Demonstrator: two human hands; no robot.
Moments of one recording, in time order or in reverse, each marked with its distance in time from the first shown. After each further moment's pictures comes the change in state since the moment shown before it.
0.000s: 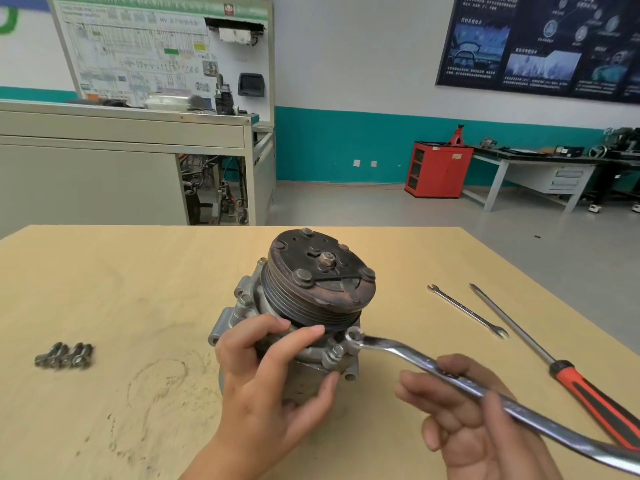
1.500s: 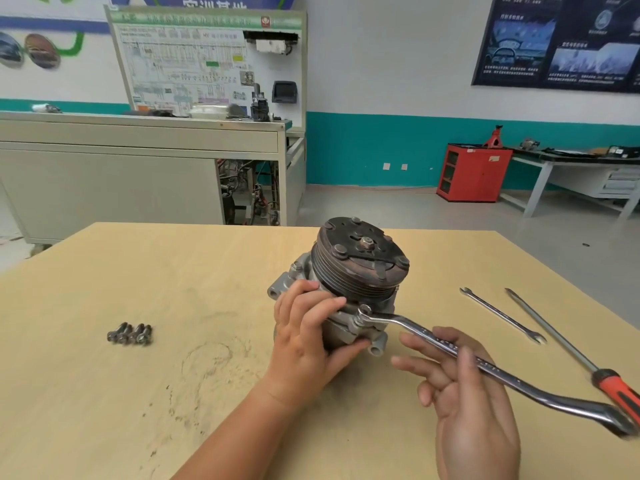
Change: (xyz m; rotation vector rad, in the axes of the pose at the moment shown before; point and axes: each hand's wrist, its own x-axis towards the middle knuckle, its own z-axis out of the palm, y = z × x) left_hand -0.002 -0.041 0.028 -0.002 0.047 0.121; right_hand 0.022 0.038 0.017 -0.291 0.290 -0.166
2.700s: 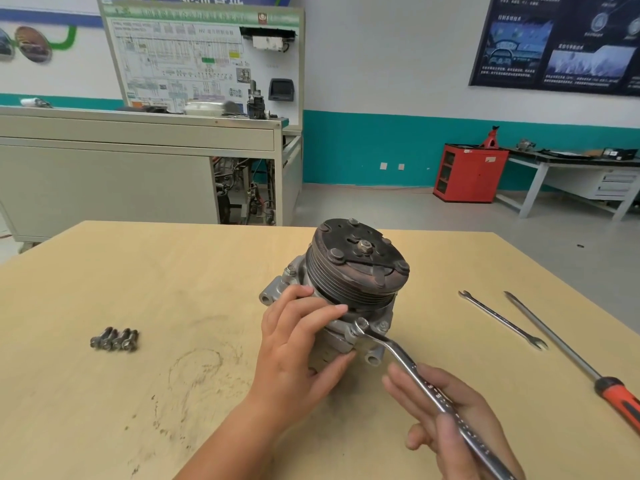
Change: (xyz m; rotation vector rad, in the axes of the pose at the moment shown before) left_hand 0.002 0.006 -0.018 -0.071 -0.144 -0.100; right_hand -0.016 -0.006 -0.012 -0.095 -0.247 0.082
